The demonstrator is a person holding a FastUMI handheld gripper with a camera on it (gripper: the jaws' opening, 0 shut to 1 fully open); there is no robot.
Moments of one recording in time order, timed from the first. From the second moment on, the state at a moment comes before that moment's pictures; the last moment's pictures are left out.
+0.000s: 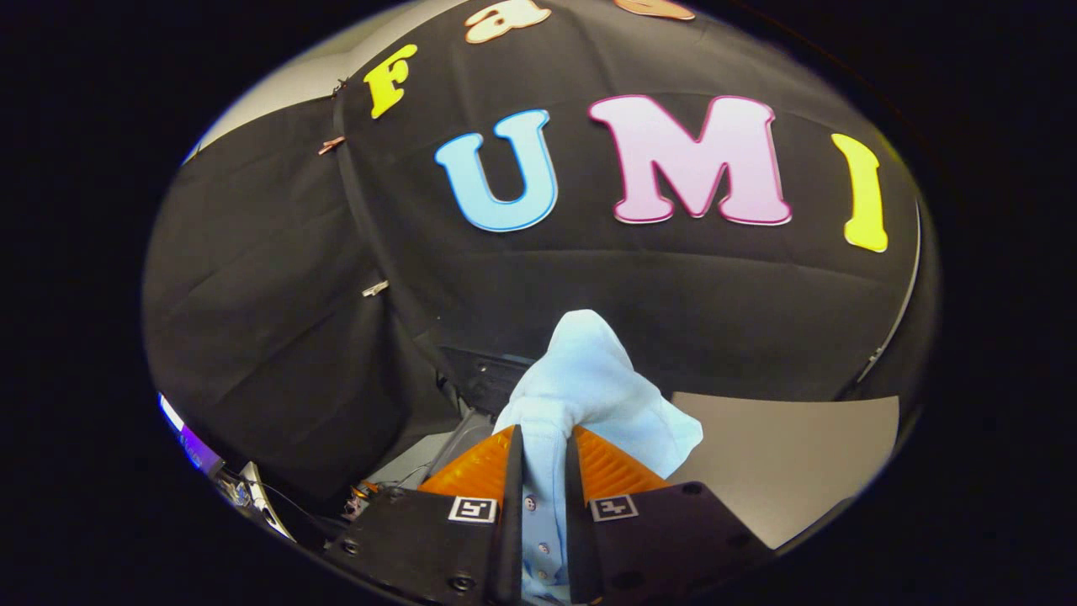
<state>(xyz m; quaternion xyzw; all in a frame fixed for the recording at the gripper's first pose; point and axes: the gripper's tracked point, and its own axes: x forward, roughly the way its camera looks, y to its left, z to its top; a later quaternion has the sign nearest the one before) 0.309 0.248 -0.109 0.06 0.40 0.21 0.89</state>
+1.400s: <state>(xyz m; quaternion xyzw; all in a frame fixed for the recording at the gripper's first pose) 0.259 0.352 -0.420 0.02 0.56 0.15 0.82</state>
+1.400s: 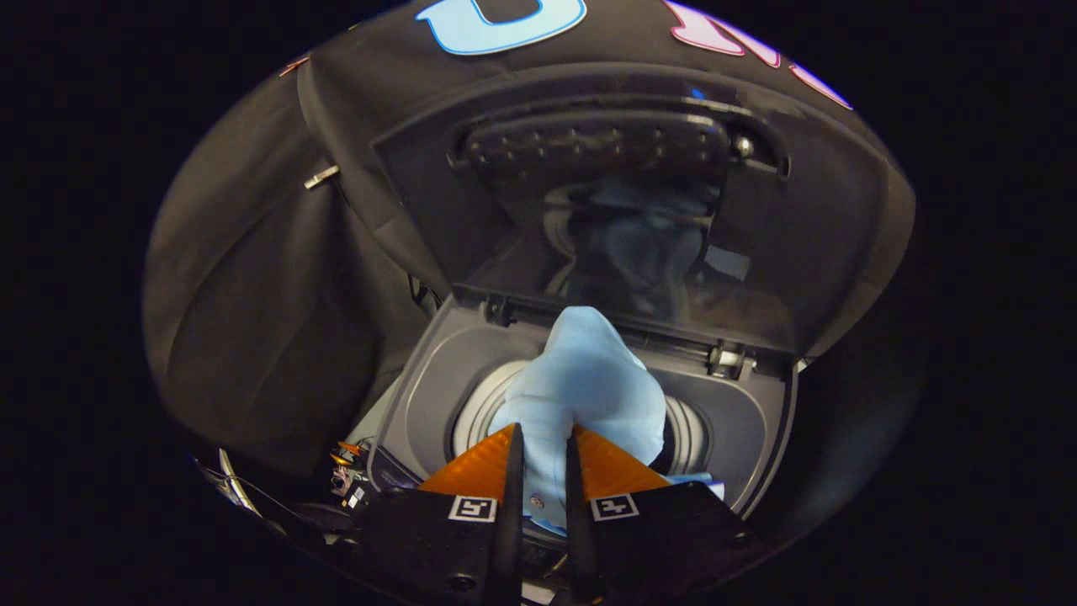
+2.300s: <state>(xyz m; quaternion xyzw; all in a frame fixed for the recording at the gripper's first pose) 0.259 0.357 -0.375 0.01 0.51 0.14 0.85</state>
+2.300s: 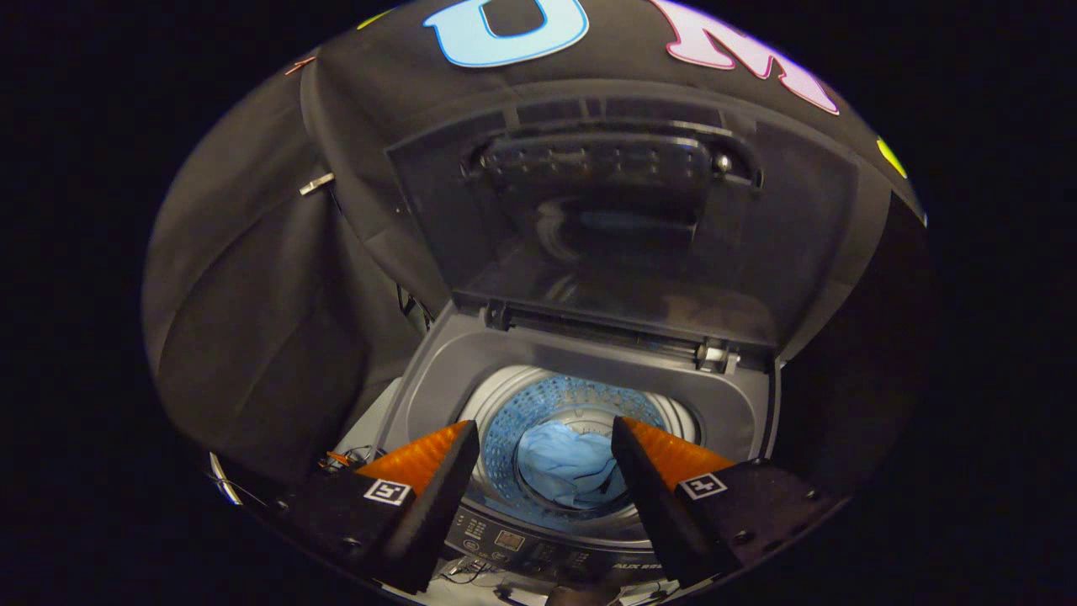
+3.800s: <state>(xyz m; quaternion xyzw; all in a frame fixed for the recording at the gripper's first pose) 0.464 0.288 -0.257 0.04 0.41 0.09 0.91</state>
